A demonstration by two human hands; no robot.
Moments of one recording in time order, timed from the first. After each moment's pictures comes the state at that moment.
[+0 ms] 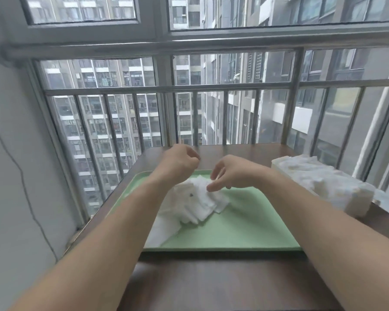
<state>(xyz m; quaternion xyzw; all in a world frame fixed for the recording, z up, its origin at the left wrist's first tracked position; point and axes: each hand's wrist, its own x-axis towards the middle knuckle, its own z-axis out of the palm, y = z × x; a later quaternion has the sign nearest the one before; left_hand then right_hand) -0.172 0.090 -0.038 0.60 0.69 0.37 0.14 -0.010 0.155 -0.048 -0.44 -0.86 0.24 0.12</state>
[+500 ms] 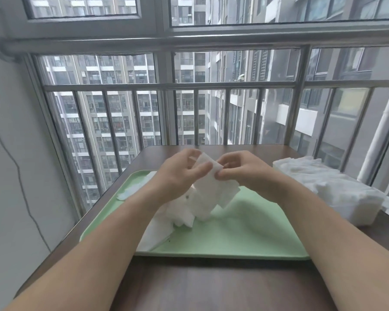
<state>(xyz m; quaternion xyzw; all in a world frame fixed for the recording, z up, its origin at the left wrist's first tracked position) -0.174 0.083 -0.066 0.66 0.59 0.42 0.18 0.018 0.146 -0.055 -0.32 -0.78 0.45 0.29</state>
